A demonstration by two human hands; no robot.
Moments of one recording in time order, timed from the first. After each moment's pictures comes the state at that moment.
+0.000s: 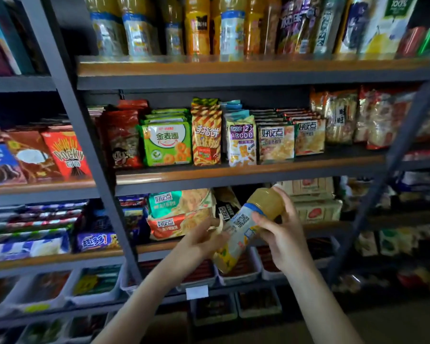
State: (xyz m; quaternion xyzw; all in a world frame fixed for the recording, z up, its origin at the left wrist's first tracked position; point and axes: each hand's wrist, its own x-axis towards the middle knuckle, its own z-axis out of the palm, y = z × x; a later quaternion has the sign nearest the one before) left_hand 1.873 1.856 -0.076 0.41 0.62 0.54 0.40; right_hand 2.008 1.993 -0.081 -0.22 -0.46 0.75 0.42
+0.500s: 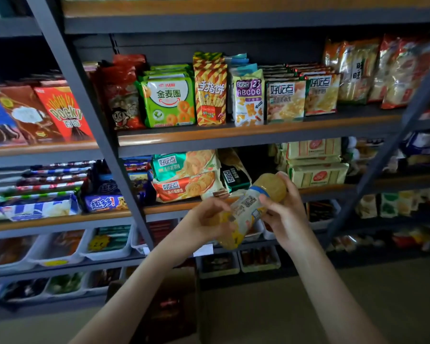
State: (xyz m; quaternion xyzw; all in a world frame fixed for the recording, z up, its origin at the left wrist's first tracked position) left_hand 1.877 1.823 -0.107 0.44 0.60 0.53 0.41; right_hand 2.020 1.976 -0.126 -0.23 -0.42 0.79 0.38
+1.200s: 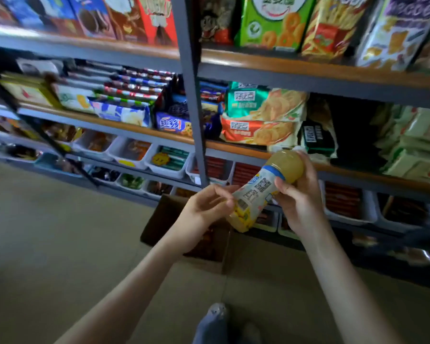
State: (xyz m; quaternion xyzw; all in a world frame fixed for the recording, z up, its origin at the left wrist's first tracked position) left_hand 1.872 1.738 -0.193 0.21 0.55 0.73 0.34; right_hand 1.940 1.940 -0.201 -0.17 -0.46 0.84 0.22
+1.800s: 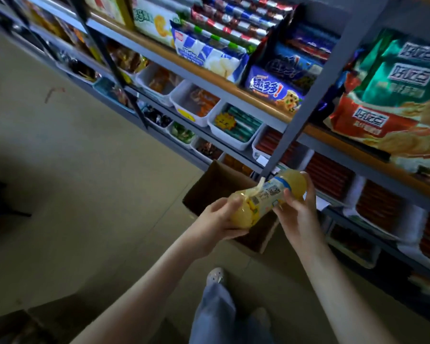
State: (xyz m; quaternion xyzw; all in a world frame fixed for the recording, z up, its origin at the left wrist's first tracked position) left_hand 1.781 1.625 -0.297 -0.11 0.58 0.69 0.43; right_hand 1.801 1.824 -0.332 -0.26 -0.37 0.89 0.03
